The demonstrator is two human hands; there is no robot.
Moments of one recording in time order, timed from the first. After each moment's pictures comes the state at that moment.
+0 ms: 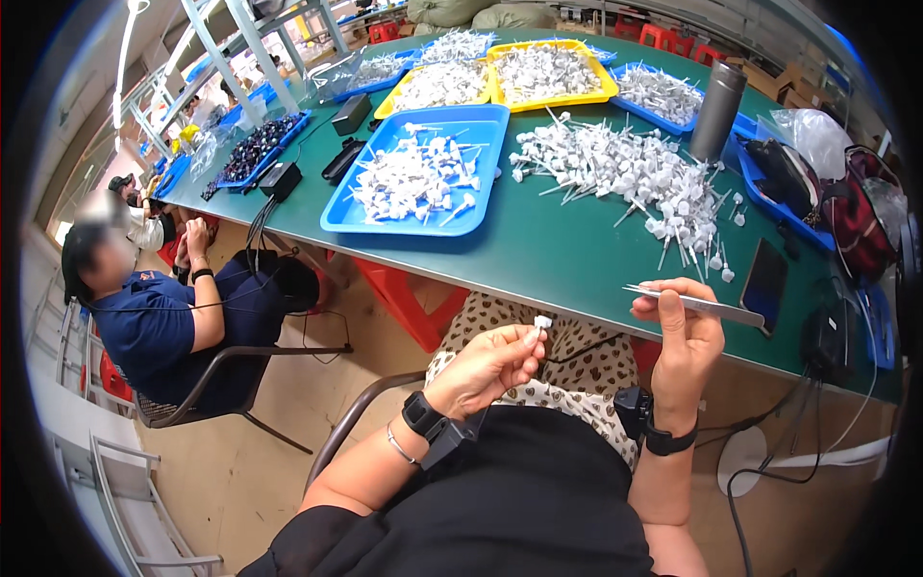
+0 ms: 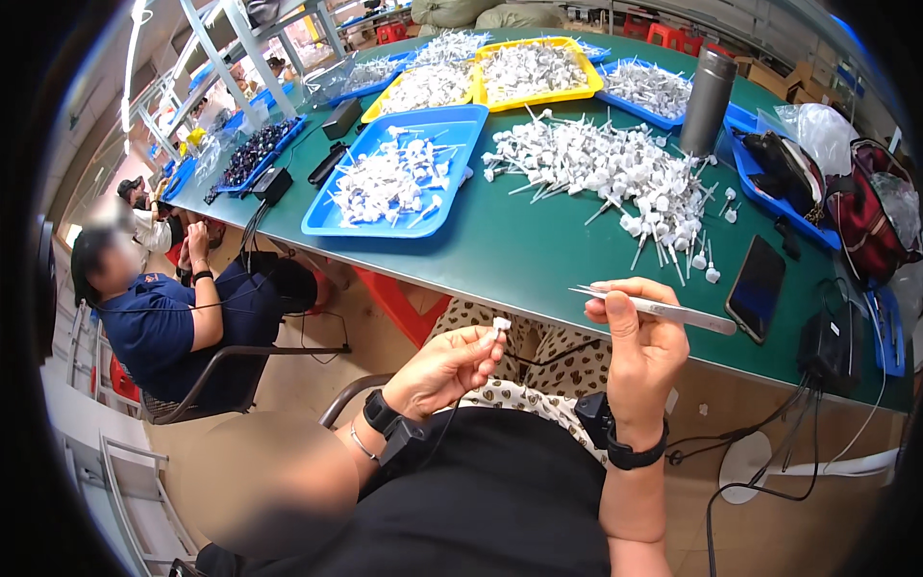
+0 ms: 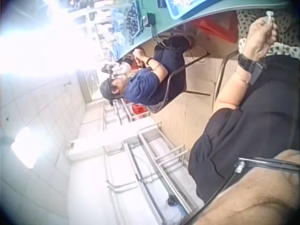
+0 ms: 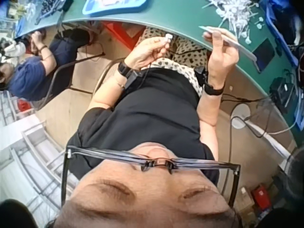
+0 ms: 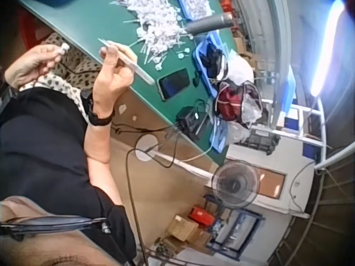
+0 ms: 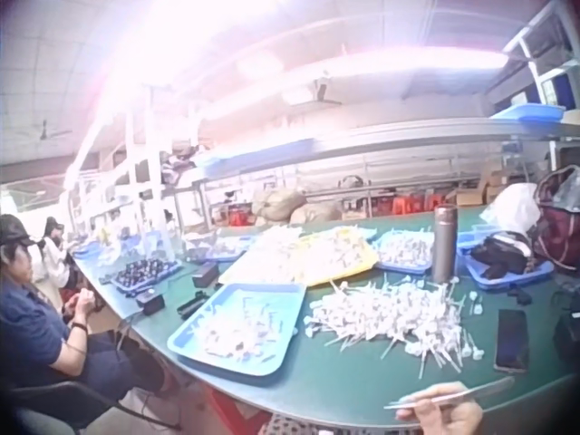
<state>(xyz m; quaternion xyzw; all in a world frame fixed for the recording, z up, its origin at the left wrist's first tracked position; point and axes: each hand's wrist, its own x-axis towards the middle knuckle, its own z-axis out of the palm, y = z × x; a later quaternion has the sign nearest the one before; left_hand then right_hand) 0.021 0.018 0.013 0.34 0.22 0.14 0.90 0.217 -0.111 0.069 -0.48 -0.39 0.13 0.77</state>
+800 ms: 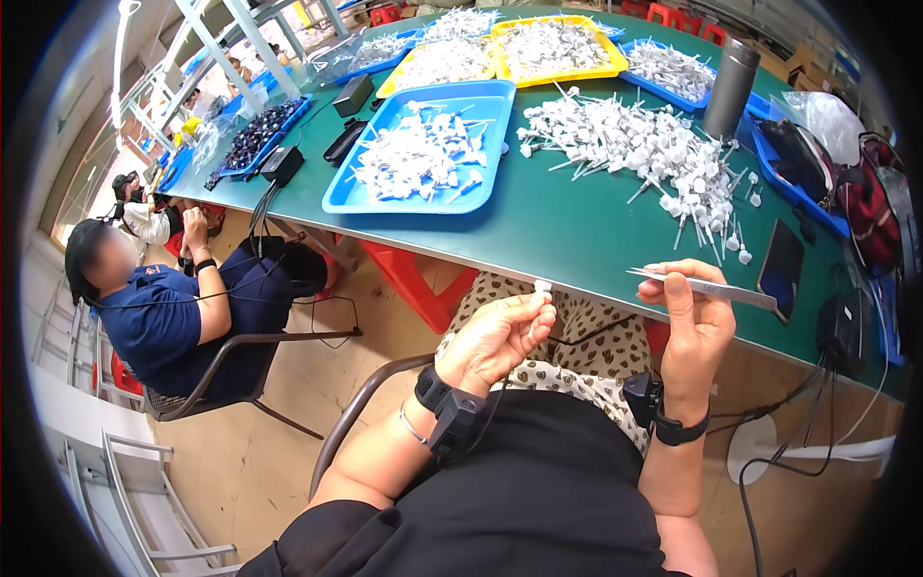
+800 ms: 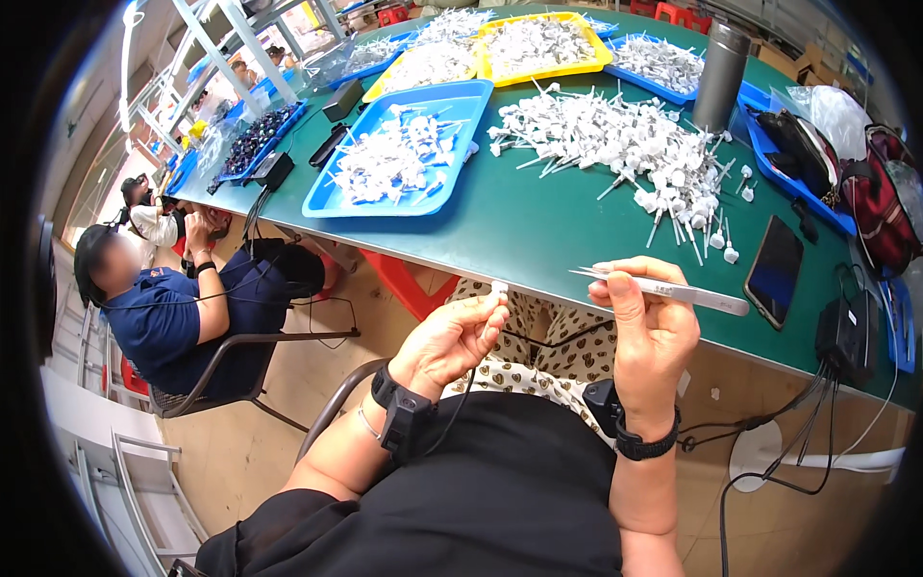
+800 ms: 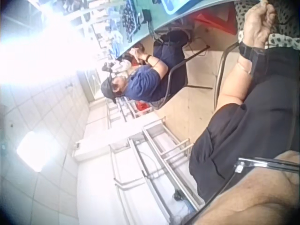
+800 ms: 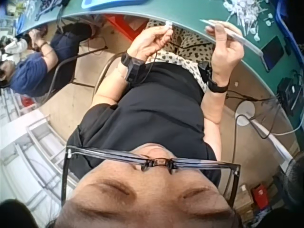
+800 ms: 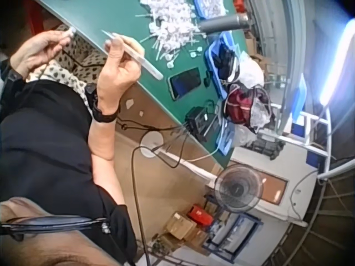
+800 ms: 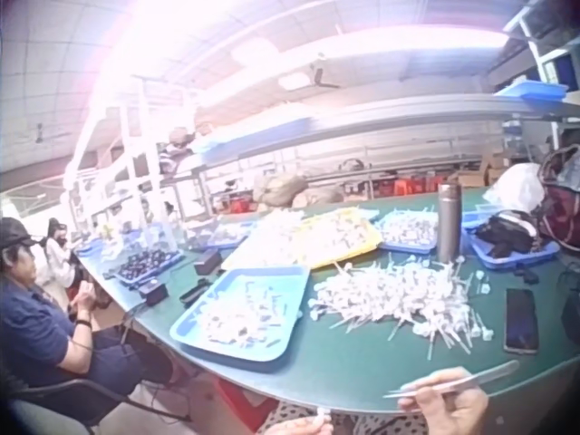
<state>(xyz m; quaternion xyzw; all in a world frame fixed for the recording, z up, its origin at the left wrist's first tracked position) 0.031 0.031 0.012 0.21 0.26 0.20 0.92 0.211 -0.106 0.067 -0.49 -0.40 0.15 0.77</state>
